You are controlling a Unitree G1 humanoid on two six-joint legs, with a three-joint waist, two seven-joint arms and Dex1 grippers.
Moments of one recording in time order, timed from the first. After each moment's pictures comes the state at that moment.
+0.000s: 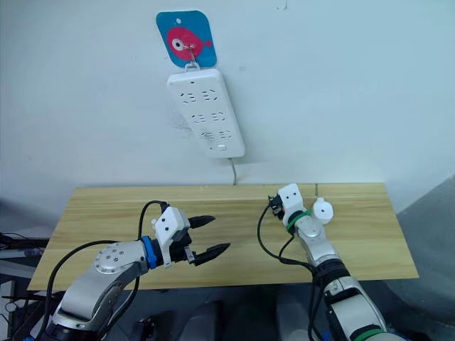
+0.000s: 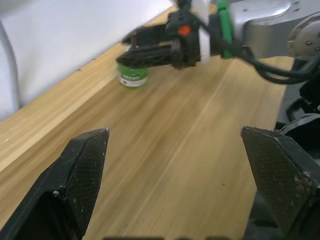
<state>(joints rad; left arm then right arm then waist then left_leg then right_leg) -0.01 0.58 -0.09 -0.35 -0.34 0.41 -0.76 -0.50 -0.16 0.17 0.69 0.08 -0.19 0.28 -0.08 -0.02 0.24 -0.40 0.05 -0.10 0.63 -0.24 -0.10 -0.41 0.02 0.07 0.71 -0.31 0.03</state>
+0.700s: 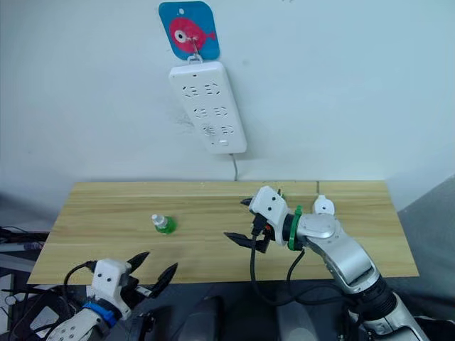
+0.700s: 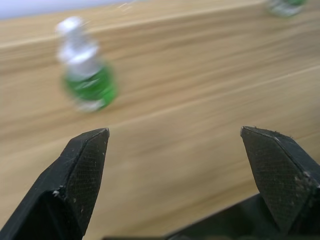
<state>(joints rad) 0.48 0.39 0.24 -0.22 -0.26 0.04 -0.53 -0.38 -0.40 0.37 -0.43 0.29 0.73 0.67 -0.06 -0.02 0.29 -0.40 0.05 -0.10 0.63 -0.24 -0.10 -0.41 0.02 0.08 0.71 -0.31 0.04</state>
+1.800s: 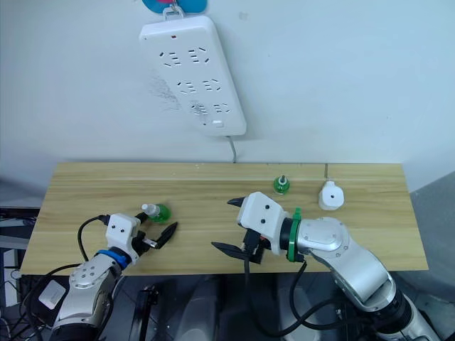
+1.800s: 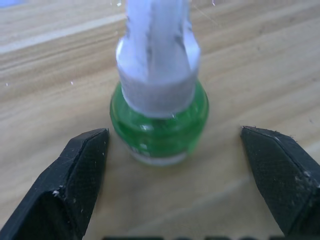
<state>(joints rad) -0.03 0.45 0.19 0.29 -0.19 -0.09 -0.57 -0.34 -0.51 0.38 -0.71 0.31 0.72 0.65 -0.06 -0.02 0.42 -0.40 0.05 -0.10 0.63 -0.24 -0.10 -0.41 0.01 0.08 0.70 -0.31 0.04</state>
